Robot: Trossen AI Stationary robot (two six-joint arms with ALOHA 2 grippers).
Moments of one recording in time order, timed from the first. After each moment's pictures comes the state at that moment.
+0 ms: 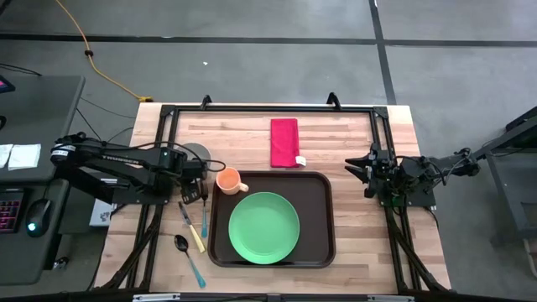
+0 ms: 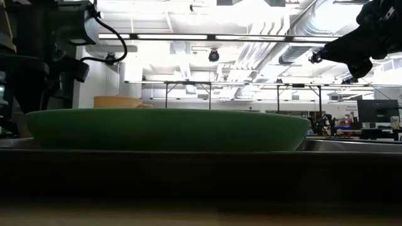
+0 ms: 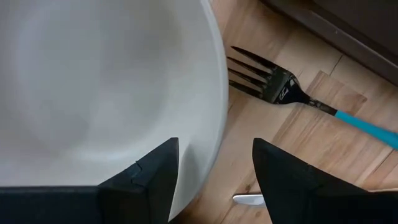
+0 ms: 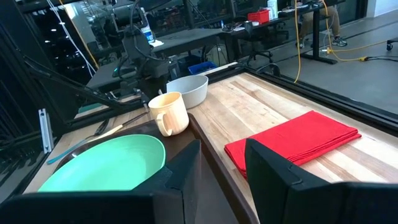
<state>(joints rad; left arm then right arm) 0.00 1.01 0.59 -1.03 -0.06 -0.48 0.28 0.01 0.20 -0.30 0.52 0.33</state>
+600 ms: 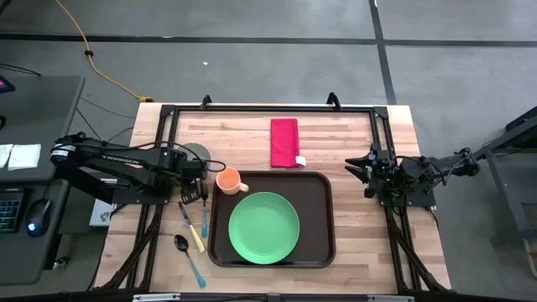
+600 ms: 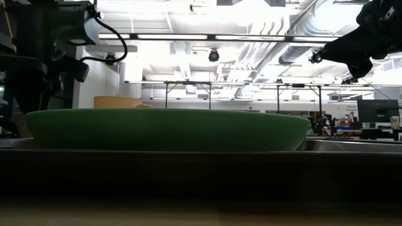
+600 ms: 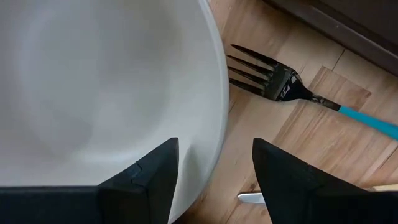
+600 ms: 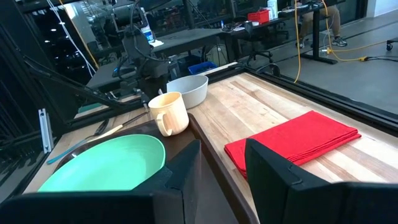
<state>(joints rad) 0.00 1.01 0.59 -1.04 -0.06 -0.44 0.28 0.01 0.20 -0.30 0.52 0.33</state>
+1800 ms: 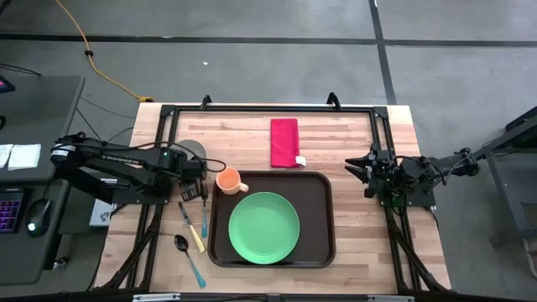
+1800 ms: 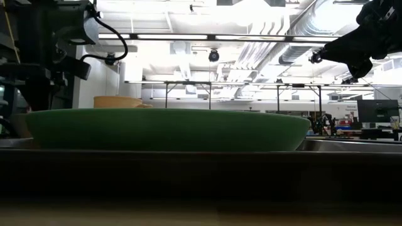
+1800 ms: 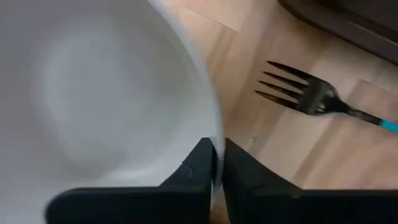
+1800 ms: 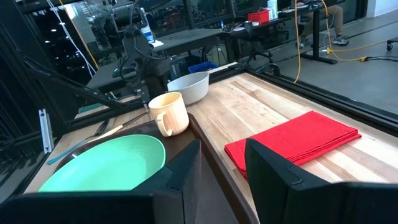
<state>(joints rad) 0.00 1.01 0.59 -1.05 -0.17 -0.42 0.28 0.01 0.20 -0.30 0.52 0.33</state>
